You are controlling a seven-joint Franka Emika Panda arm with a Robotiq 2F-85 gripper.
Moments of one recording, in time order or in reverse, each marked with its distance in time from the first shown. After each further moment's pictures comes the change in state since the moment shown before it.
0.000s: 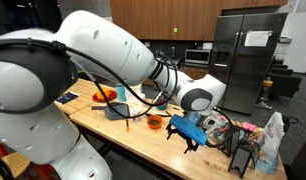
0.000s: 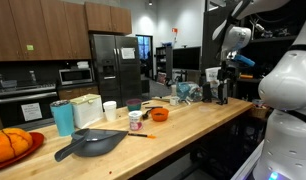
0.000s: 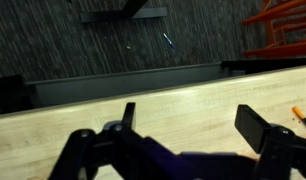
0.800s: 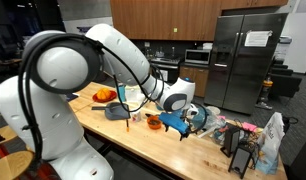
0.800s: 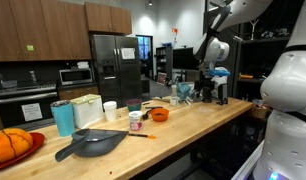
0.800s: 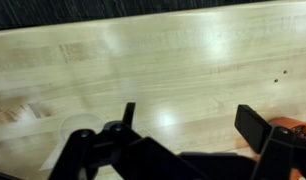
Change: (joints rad) arm 0.068 0.115 0.196 -0.092 0.076 0.465 0.207
